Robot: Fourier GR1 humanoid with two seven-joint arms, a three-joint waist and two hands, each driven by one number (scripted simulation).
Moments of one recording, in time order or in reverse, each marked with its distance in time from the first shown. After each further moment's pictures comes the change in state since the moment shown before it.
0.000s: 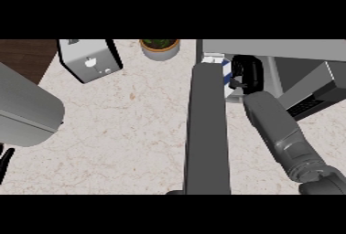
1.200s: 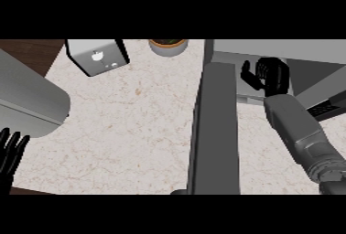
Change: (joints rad) left arm -0.093 0.006 -0.031 0.070 -0.042 0.006 0.004; right arm 0.017 -0.108 -0.045 0.086 0.009 -0.094 0.048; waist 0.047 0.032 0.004
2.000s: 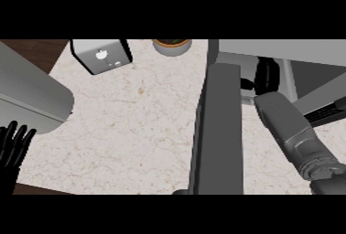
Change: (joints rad) left arm -0.054 0.013 -0.006 0.055 -0.026 0.006 -0.004; right arm -0.030 0.044 0.041 0.004 0.054 -0.064 0.036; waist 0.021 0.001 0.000
